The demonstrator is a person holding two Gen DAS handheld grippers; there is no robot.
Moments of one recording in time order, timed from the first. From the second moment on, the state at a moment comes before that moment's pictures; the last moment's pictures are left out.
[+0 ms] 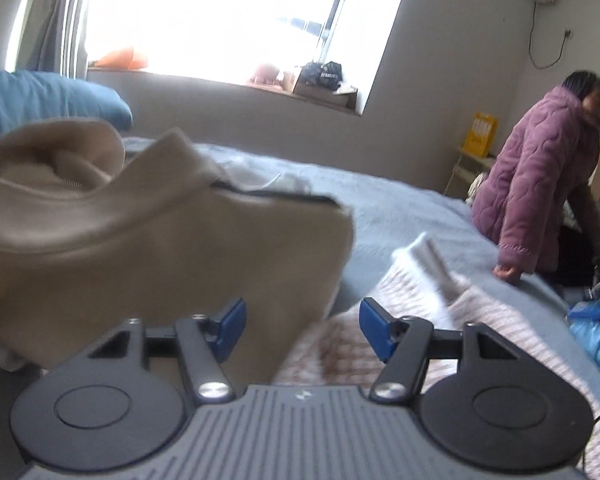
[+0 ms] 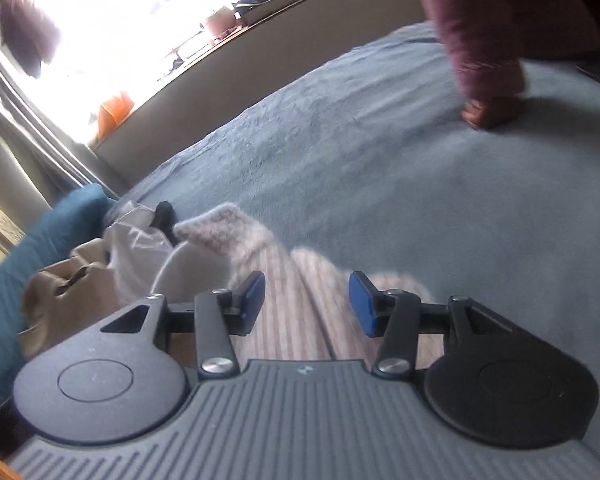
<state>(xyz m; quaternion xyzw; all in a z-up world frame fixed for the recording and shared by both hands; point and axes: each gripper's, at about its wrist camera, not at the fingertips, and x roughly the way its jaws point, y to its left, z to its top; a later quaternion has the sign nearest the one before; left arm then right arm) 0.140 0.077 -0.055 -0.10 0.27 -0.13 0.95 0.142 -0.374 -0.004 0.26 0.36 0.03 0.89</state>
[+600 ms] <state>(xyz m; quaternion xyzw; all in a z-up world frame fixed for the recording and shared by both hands) -0.025 -0.004 -0.019 -0.02 0.31 -0.23 0.92 -0.090 -0.273 0.034 0.10 0.36 0.15 0.91</state>
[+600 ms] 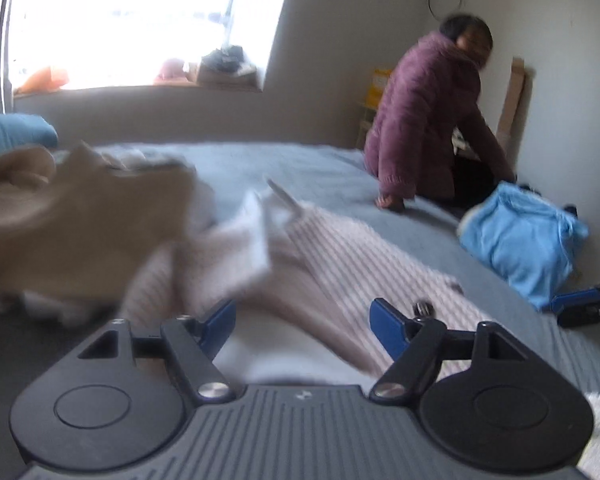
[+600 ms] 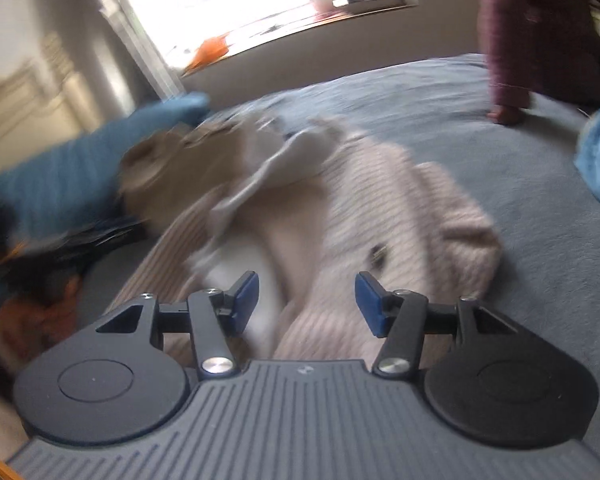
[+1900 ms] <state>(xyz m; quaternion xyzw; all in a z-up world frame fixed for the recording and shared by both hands) -0.053 -0.028 -0.090 0.03 0.38 -0.19 0.90 -0.066 -0.414 -0.040 0.45 0.32 0.05 0.83</state>
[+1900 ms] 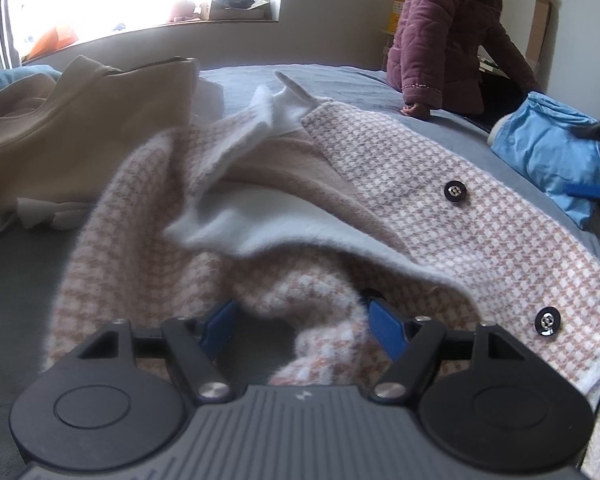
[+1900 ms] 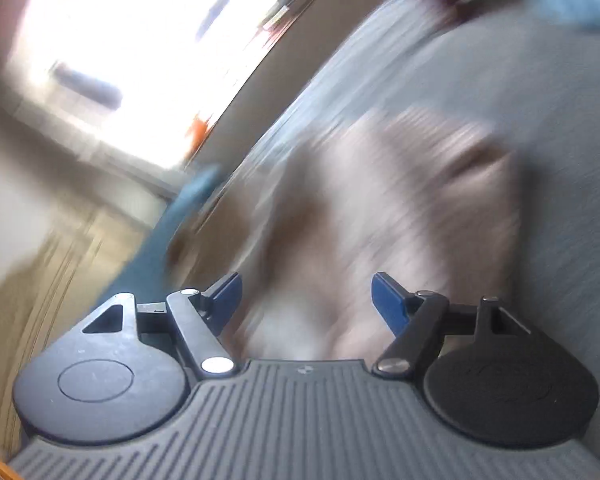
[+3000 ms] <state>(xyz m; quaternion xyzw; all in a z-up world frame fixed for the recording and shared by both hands) 0.002 -0.020 -0.137 -0.07 0.44 -0.20 0.87 0.091 -0.477 -0.013 0.35 0.30 -0.05 0.89</state>
